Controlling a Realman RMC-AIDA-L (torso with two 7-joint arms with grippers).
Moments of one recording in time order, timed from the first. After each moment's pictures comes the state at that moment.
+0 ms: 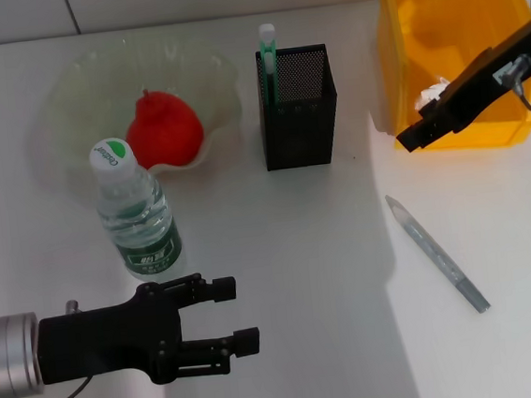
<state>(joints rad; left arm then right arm) -0.37 -2.06 0.89 0.46 1.89 1.73 -1.32 0.73 2.08 -1.08 -1.33 -2.57 -1.71 2.45</state>
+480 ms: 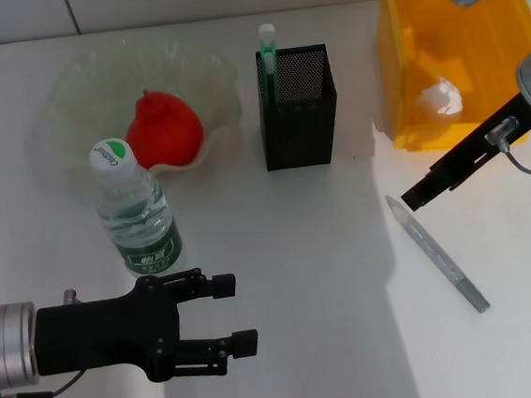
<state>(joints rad) -0.38 -2.06 0.91 0.52 1.90 1.74 -1.32 0.69 2.08 -1.19 -1.25 -2.57 -1.67 2.59</state>
